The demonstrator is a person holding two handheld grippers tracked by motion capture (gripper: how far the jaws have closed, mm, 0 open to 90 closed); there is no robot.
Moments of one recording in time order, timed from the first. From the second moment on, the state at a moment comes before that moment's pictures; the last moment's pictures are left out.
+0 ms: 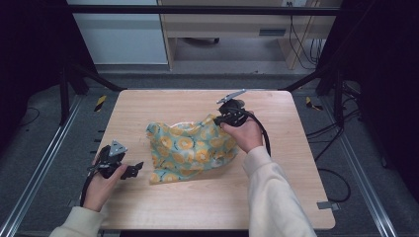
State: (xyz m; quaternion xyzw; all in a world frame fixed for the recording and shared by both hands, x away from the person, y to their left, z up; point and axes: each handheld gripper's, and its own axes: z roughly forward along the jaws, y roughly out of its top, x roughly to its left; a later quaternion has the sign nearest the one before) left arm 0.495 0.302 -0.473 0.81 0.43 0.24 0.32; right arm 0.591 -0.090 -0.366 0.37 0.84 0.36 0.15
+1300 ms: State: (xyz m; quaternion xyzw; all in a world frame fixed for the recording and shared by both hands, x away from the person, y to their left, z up) left arm 0.481 0.289 -0.435 0.81 0.40 0.26 0.35; right arm 0.433 -0.108 -0.362 0.26 0.84 0.44 0.17
